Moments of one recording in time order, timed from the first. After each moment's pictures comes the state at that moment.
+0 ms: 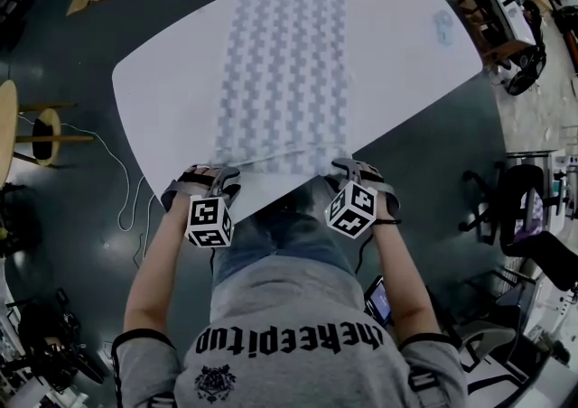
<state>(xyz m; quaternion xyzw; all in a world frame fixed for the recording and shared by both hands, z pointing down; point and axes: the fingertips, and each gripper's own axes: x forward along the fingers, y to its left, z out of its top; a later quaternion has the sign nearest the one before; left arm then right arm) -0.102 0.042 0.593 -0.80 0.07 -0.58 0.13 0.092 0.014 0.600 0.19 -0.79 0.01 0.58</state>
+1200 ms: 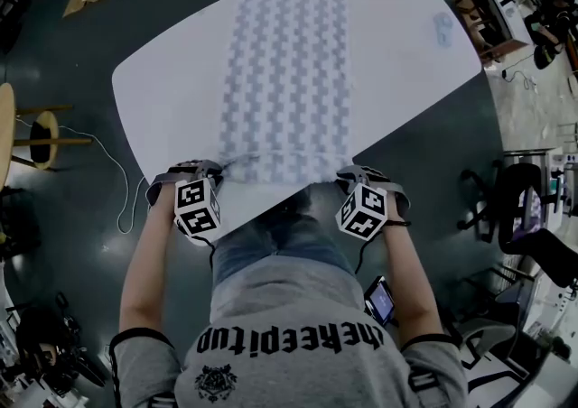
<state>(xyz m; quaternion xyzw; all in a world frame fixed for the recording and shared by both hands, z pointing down) -0.159 0.017 0.596 -0.78 0.09 -0.62 0.03 0.095 0.021 0.595 0.15 -0.79 0.01 0.60</state>
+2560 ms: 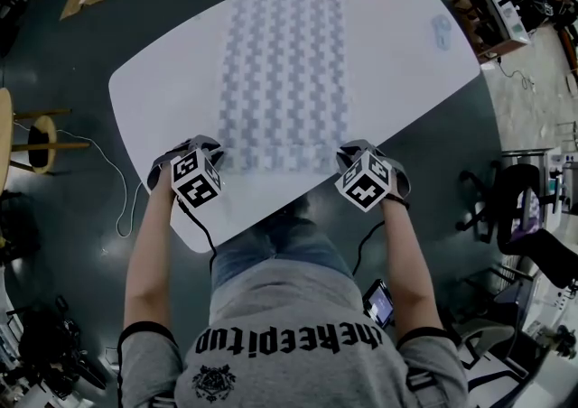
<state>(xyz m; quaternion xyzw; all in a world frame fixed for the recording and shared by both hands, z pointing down) -0.149 -0.062 0.590 -0.79 0.19 -0.58 -0.04 0.112 -0.060 0.586 0.24 -0.78 0.08 0.58</state>
